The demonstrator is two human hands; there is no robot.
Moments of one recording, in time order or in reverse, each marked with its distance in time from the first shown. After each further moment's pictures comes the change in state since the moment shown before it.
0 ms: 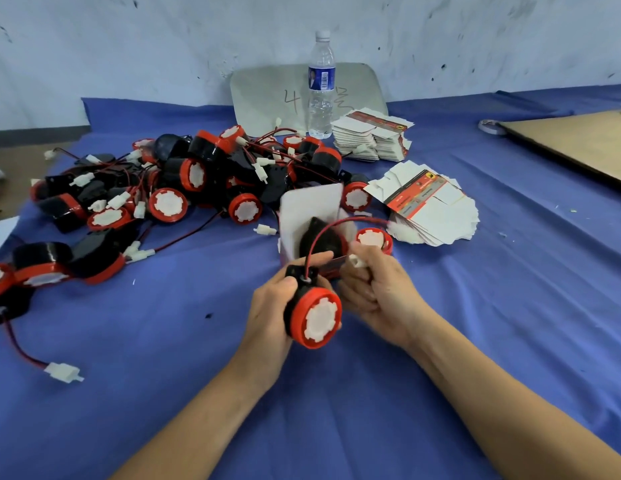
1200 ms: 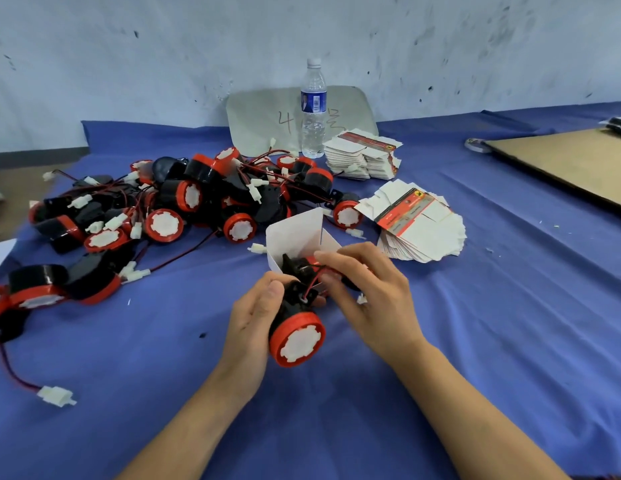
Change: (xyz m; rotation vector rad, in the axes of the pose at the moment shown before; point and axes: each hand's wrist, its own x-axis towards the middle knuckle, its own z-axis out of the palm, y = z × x) left_hand 0.003 0.006 -0.009 0.267 0.024 0.191; right_hand -0.006 0.000 -0.002 -1.293 0.213 -1.182
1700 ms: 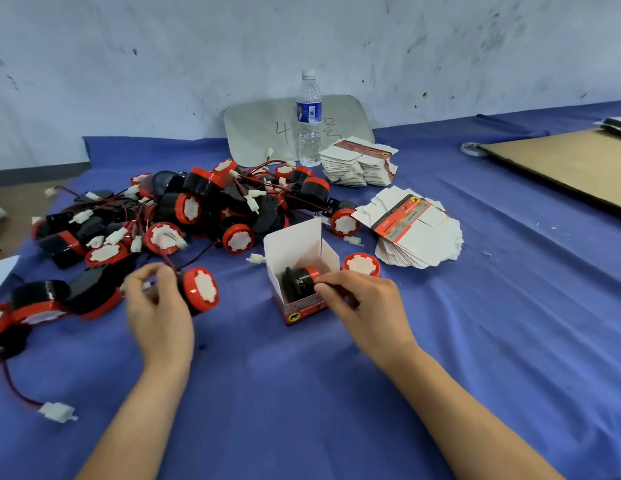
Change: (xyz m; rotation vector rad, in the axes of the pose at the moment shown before) left_hand 0.033 -0.003 -0.071 0.318 0.920 -0.069; right_hand -0.005 0.000 0.008 0.053 -0.134 0.348
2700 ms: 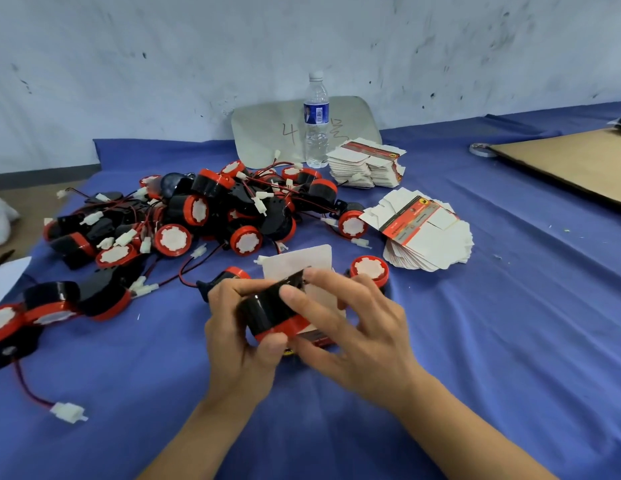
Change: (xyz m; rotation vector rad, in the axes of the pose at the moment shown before) left_hand -0.066 0.021 0.003 -0.139 -0.551 0.658; right_hand -0.006 -0.032 -0.001 -0.123 0.248 -0.613
